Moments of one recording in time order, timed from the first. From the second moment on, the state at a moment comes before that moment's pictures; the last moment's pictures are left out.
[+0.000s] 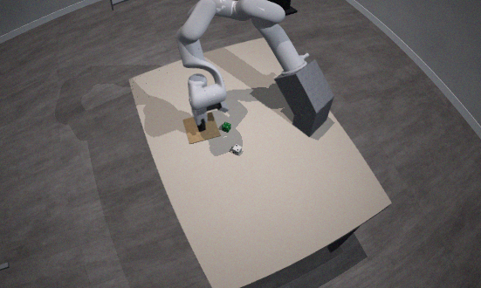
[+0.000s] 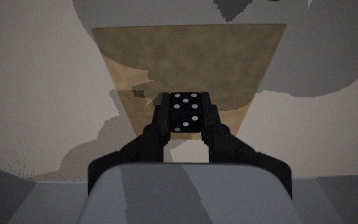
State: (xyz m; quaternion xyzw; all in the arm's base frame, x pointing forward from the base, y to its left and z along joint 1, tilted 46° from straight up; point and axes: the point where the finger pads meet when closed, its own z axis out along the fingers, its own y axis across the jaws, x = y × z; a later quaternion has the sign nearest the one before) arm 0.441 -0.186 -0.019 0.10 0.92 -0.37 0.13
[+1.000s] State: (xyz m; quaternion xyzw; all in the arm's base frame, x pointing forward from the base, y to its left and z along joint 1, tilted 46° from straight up) arm 0.441 -0.186 -0.019 0.10 0.92 -0.37 0.13
